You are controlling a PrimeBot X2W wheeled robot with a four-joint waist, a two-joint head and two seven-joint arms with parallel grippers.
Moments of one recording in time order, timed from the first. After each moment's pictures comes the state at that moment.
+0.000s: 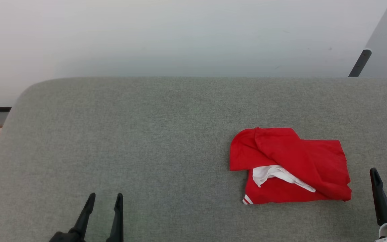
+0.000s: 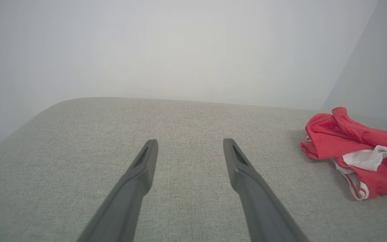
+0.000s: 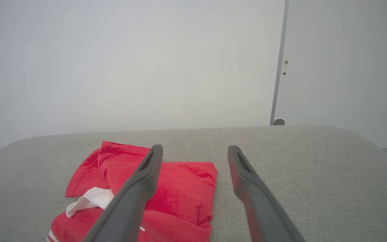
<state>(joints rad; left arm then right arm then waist) 0.15 0.14 -0.04 0.01 -0.23 -0.08 -0.26 0.10 -0.35 -0.04 -0.02 0.48 0.13 -0.19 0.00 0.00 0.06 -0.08</state>
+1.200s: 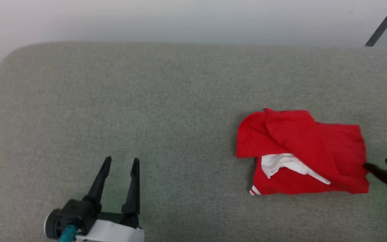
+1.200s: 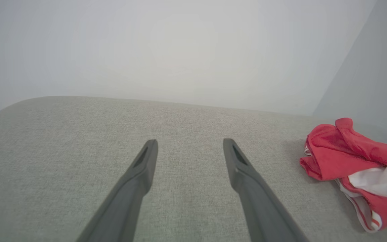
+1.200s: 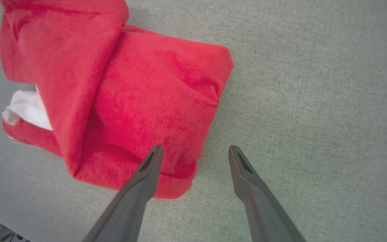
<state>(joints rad) 0.00 0.10 -0.09 0.01 -0.22 -0.08 -0.26 -0.27 -0.68 0.14 0.05 0.84 0.13 0.82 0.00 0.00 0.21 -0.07</state>
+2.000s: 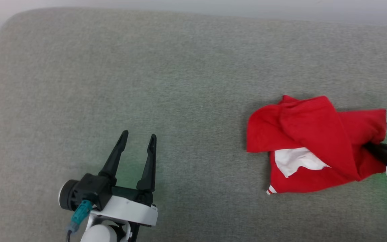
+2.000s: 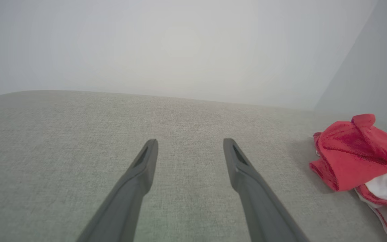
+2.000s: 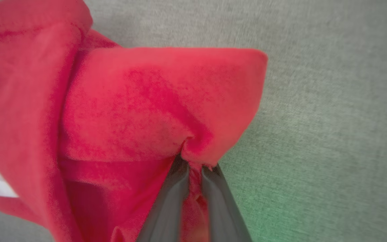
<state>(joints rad) -0.15 0.06 -0.13 0.06 -0.19 -0.11 -0.26 -0.38 -0.62 0.19 0.18 0.83 0.13 0.69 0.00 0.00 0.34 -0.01</state>
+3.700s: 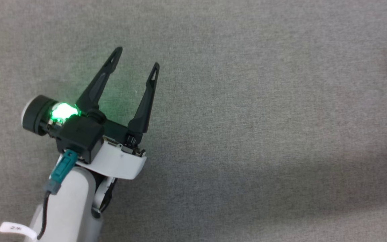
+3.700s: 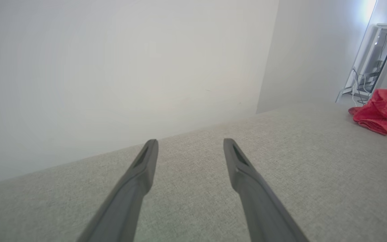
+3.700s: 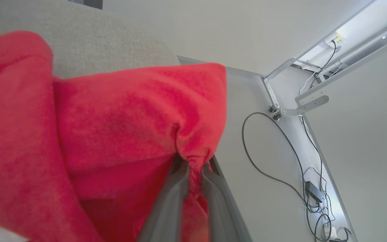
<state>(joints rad) -0.44 0.26 -0.22 -0.11 -0.11 -0.12 -0.16 -0.89 -0.78 0.17 1.06 0.44 0.13 -0.09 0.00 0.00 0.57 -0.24</state>
